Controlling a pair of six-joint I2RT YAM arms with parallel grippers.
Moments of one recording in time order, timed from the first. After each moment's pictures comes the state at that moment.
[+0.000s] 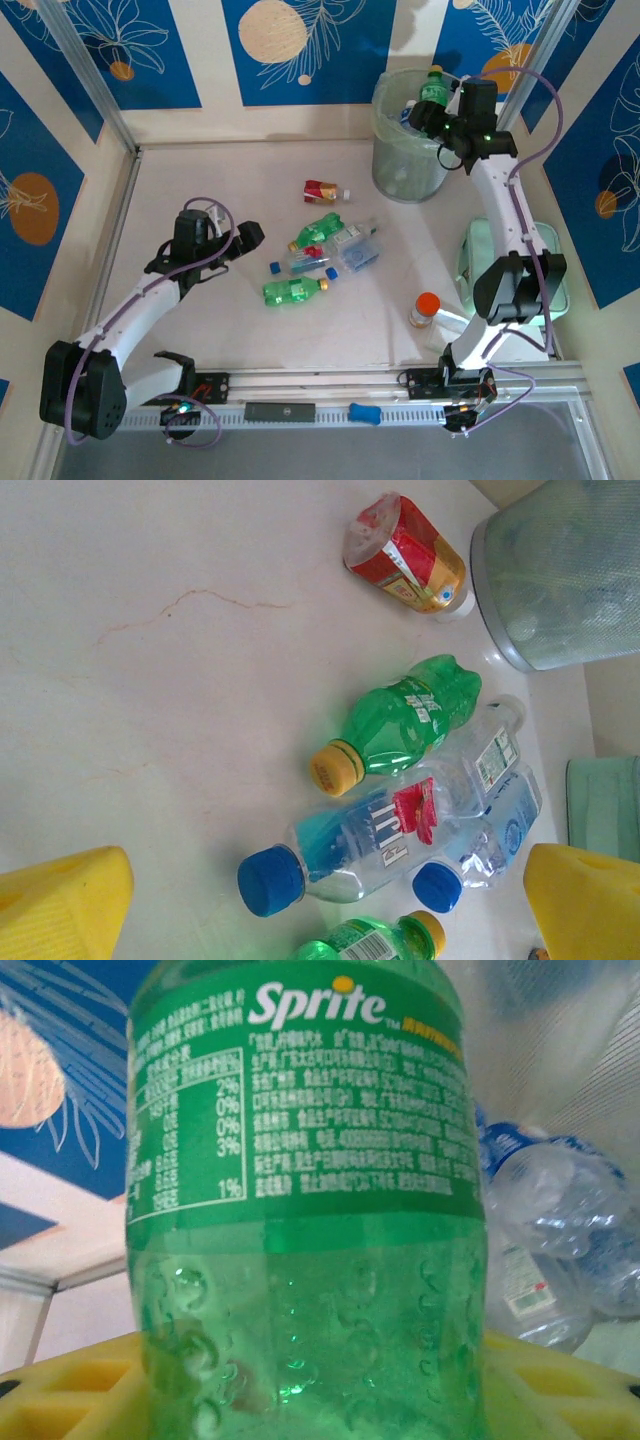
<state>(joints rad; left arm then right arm) -0.26 1.12 0.67 -0.21 0.31 -0.70 0.03 1.72 1.82 -0.61 -0.21 0.48</state>
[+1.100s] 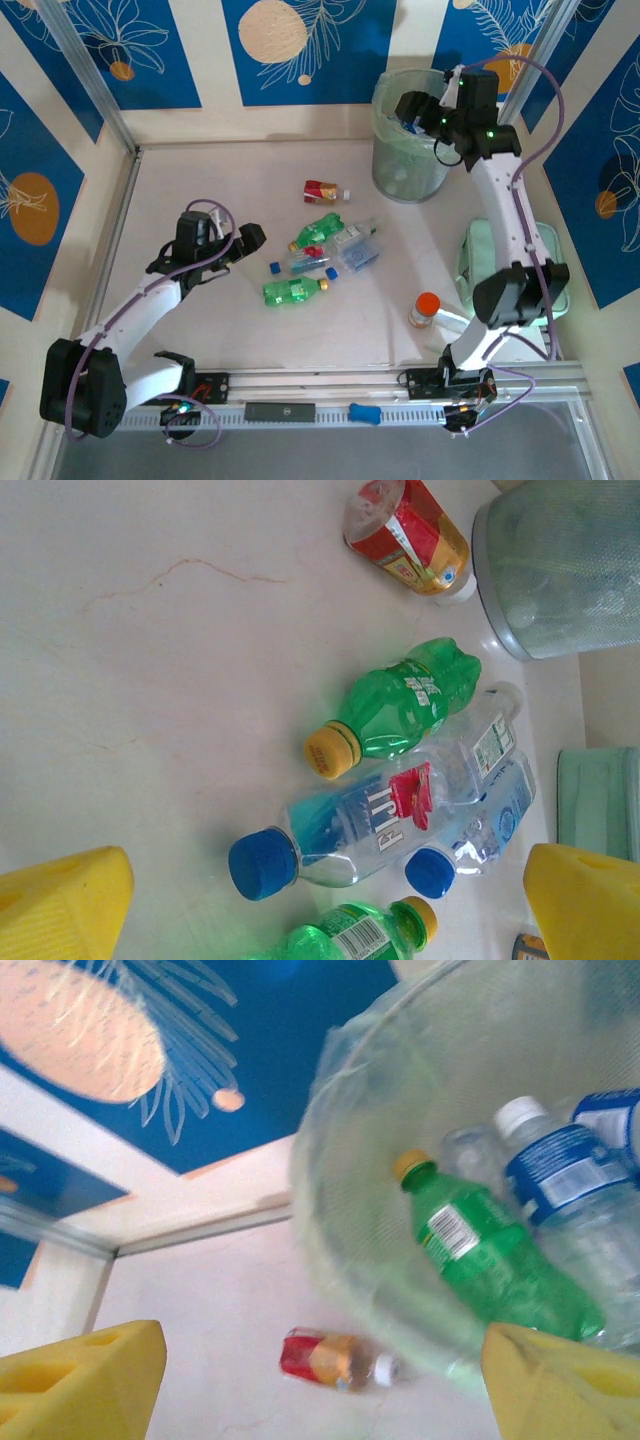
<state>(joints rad) -0.27 1.13 0.66 -0.20 0.34 -0.73 0.09 1.64 1.84 -0.67 -0.28 0.48</state>
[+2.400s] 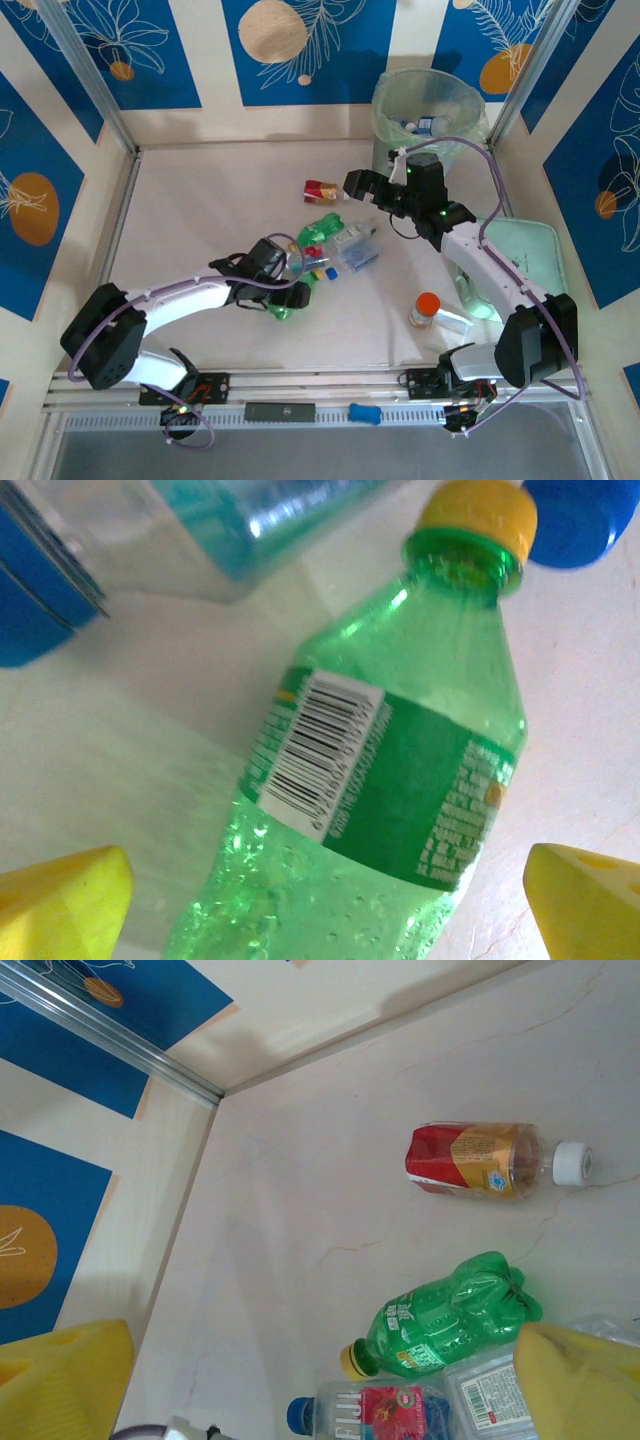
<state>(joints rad) -0.77 1.40 0.73 -0.43 0.14 -0.52 0.34 1.35 1.10 -0.22 -0.37 0.65</state>
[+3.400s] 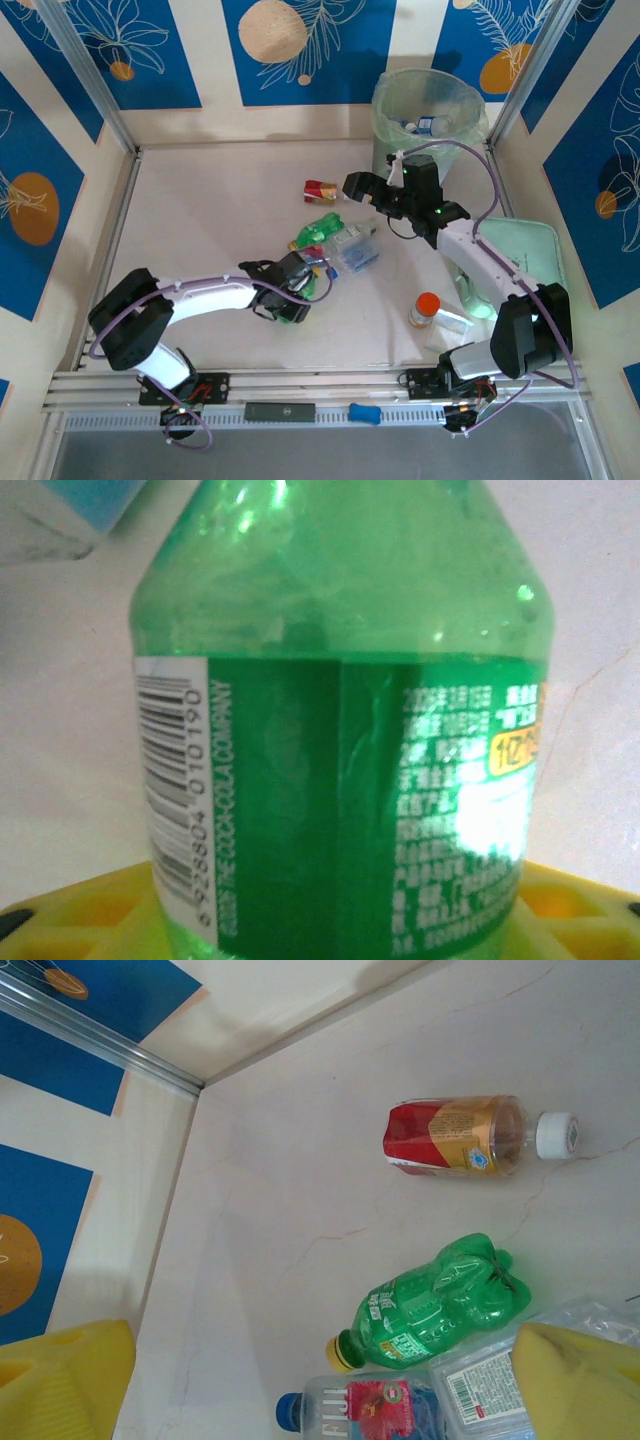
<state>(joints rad) -0.92 1.54 0.83 -0.54 -0.04 -0.35 0.34 1.40 1.09 -0.21 -0.37 0.68</state>
